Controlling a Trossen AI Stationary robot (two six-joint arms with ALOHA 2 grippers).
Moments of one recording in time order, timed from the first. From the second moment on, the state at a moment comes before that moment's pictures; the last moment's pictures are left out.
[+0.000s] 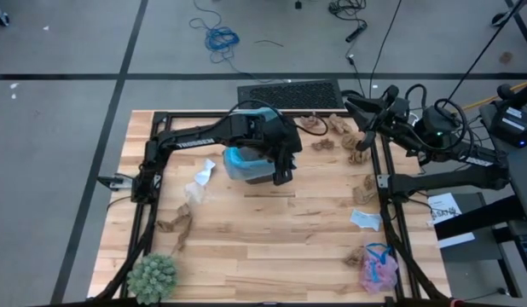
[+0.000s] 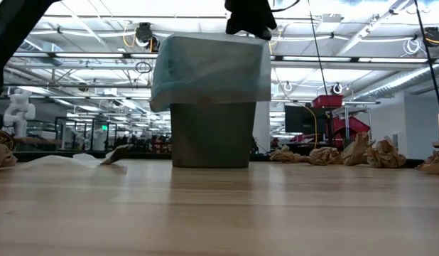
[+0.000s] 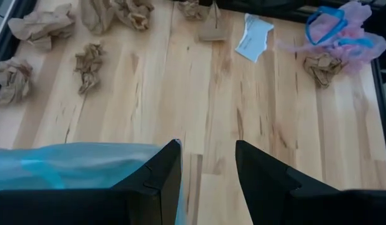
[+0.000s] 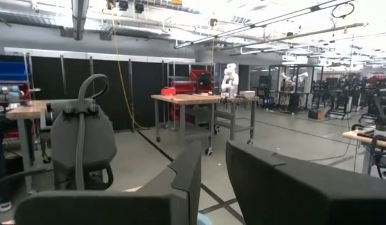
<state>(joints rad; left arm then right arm) 0.12 2.02 2.22 -1.05 0.12 -0.05 -0.12 0.74 1.02 -0.06 0.39 -0.06</state>
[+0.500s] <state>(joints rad) 0.11 2.02 2.26 -1.02 0.13 -0.09 -0.12 0.73 1.02 -0.09 0.39 -0.04</state>
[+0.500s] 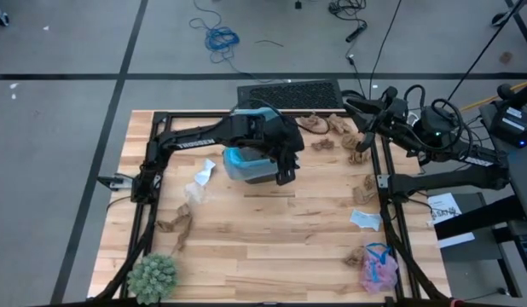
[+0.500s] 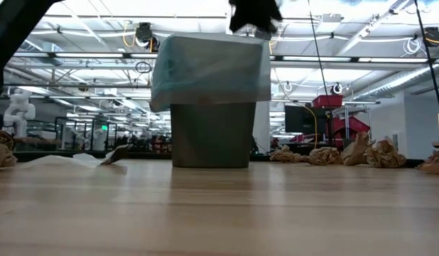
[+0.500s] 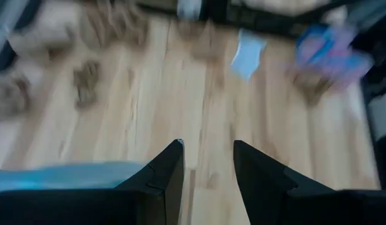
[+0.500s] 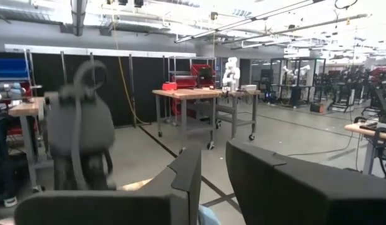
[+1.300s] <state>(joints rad) 0.35 1.99 2.35 -1.50 -0.02 -0.07 -0.12 0.73 1.02 -0.09 0.33 -0.05</state>
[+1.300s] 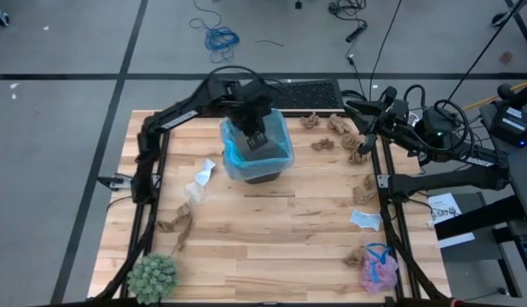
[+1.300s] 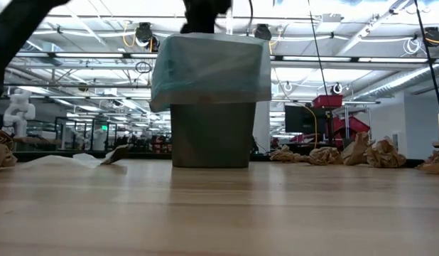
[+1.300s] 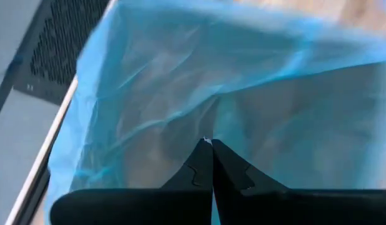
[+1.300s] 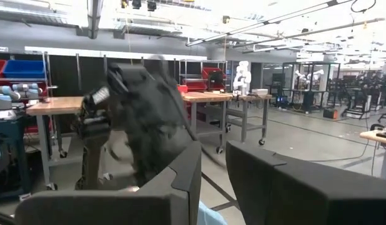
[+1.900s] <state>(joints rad) 0.34 2.23 2.36 -1.55 0.03 0.07 -0.12 0.73 1.02 -0.09 0.34 -0.07</state>
